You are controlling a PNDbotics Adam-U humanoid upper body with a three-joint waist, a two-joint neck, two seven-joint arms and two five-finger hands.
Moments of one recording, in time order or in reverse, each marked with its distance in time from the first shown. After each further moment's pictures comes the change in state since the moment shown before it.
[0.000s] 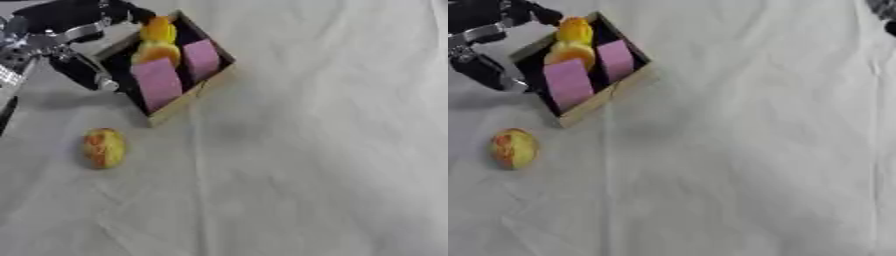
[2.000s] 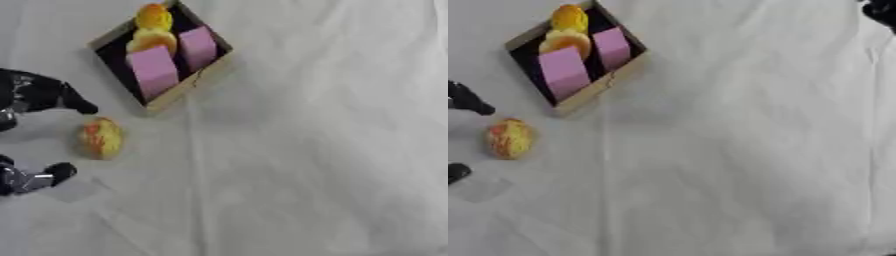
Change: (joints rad) left arm 0.519 0.441 -0.038 -0.704 0.289 0.246 -0.052; right arm 0.021 -0.001 -0.013 0.000 0.000 -0.012 -0.019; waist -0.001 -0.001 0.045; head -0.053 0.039
